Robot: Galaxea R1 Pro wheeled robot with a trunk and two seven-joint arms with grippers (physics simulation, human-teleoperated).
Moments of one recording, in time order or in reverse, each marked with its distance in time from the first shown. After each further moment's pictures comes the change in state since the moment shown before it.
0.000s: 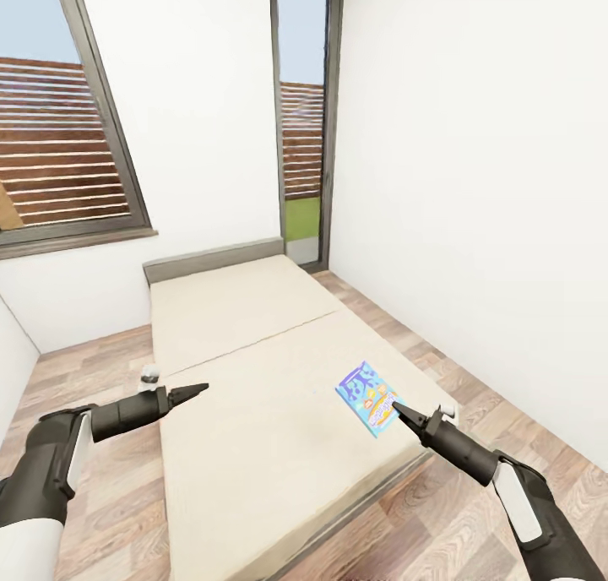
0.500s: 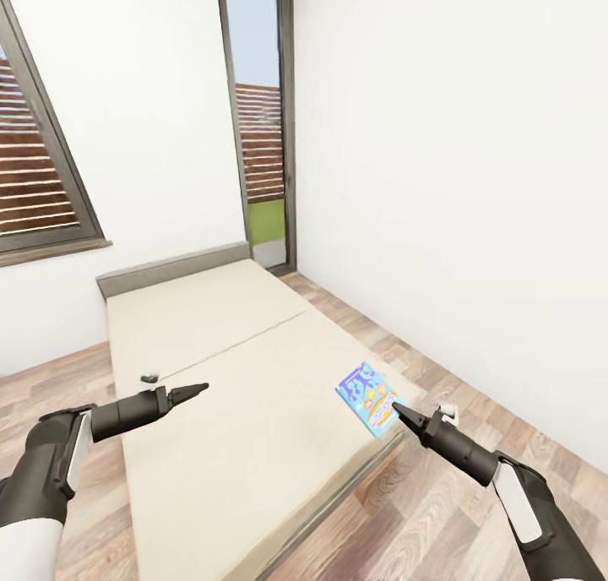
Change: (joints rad) left arm 0.000 0.001 0.000 -0.001 0.000 -0.001 -0.002; right arm 0.002 0.000 0.000 0.000 0.000 -0.002 0.000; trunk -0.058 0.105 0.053
